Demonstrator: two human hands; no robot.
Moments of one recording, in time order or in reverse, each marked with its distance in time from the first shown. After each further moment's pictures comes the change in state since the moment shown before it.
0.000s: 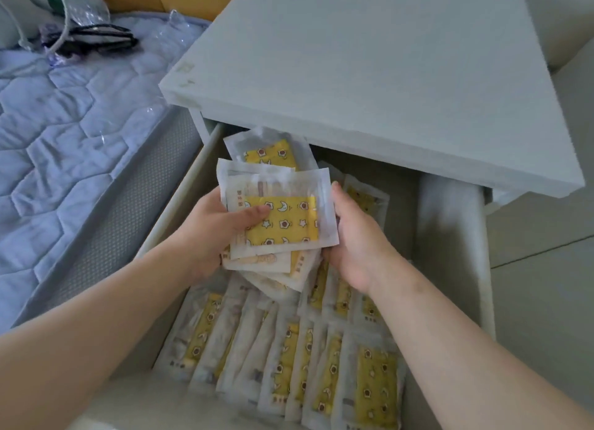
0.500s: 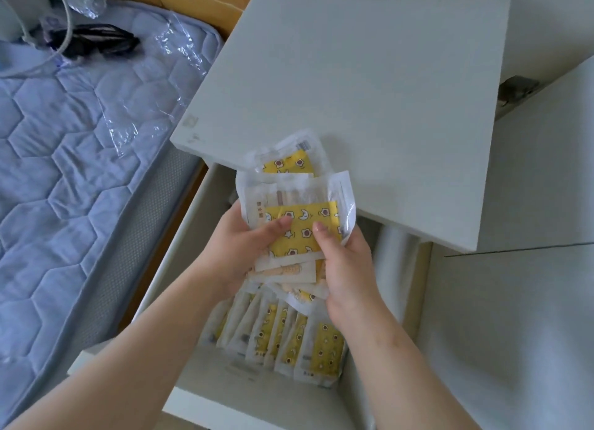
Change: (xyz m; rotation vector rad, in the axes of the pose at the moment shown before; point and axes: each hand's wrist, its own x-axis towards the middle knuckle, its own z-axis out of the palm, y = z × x) left_hand -0.043 0.075 0.057 -0.162 -0.014 -0.065; right_hand -0.083 -0.070 0.023 0.086 0.167 -0.050
